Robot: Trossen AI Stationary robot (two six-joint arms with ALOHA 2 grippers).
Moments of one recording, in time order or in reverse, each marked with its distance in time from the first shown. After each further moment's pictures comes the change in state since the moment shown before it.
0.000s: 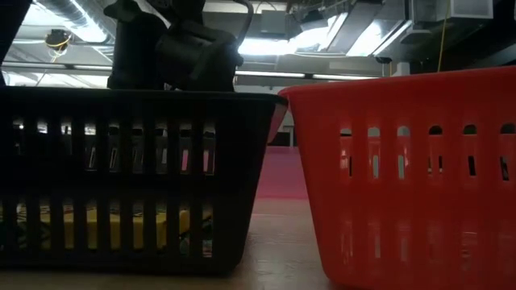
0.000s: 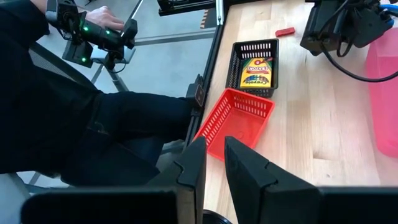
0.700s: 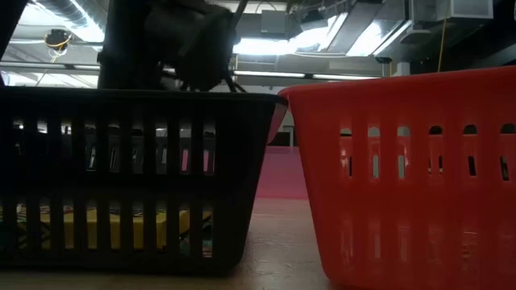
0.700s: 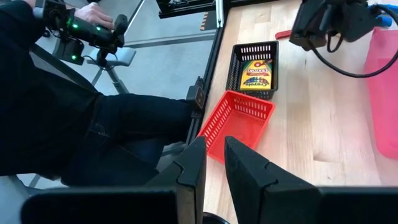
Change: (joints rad) left arm -0.056 -0.001 0.087 -0.148 0.049 -0.066; right arm 0.000 0.000 0.000 0.007 0.008 -0.001
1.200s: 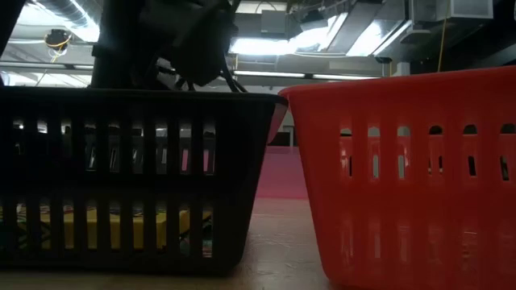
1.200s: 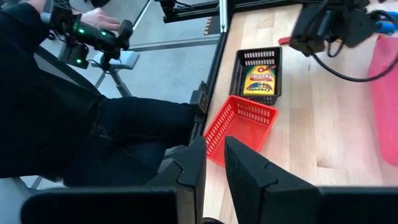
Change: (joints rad) left arm -0.009 -0.002 0.002 0.005 0.032 -0.038; right arm 0.000 0.000 0.000 0.028 -0.005 -0.021
